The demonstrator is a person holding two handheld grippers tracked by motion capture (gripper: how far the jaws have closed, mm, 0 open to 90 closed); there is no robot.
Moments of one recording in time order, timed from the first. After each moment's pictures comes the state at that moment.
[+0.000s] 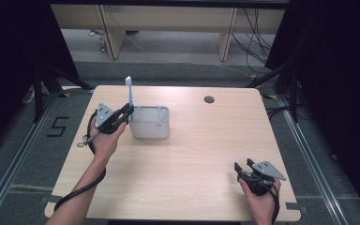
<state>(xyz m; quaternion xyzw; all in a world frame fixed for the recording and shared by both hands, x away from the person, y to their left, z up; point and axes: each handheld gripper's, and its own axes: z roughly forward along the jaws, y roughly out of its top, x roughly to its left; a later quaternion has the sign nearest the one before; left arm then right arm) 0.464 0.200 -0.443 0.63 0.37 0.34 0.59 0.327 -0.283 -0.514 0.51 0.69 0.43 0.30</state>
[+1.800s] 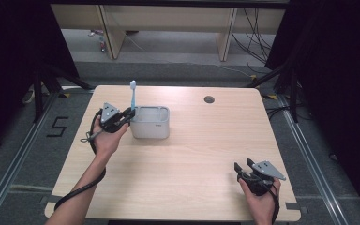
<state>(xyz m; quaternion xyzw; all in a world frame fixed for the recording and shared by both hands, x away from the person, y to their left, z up) 0.472 0.195 -0.446 0.67 0.41 0.32 0.53 0.328 -0.284 -0.513 0.50 0.69 0.42 0.31</state>
